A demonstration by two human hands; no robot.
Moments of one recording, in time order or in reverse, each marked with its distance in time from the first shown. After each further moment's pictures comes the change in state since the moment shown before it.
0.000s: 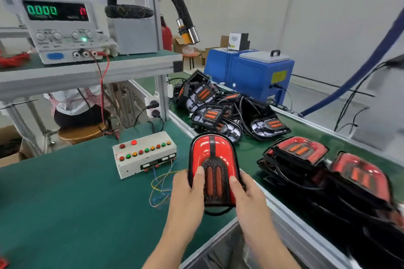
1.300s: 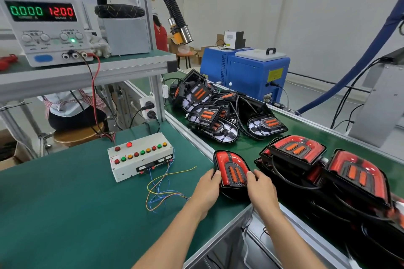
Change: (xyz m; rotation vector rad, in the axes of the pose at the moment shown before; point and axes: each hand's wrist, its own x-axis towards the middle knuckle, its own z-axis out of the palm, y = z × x) left_hand 0.059 -0.033 0.071 0.036 -0.352 -0.262; right_hand 0.081 0.049 -0.049 -0.509 0.244 0.268
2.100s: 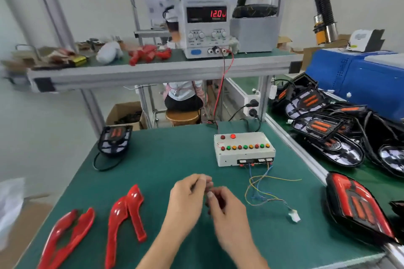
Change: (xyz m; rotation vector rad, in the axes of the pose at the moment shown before) left_hand -0.152 -0.044 -0.215 0.044 0.675 0.150; right_hand -0.198 -0.096 0.177 0.261 -0.565 -0.616
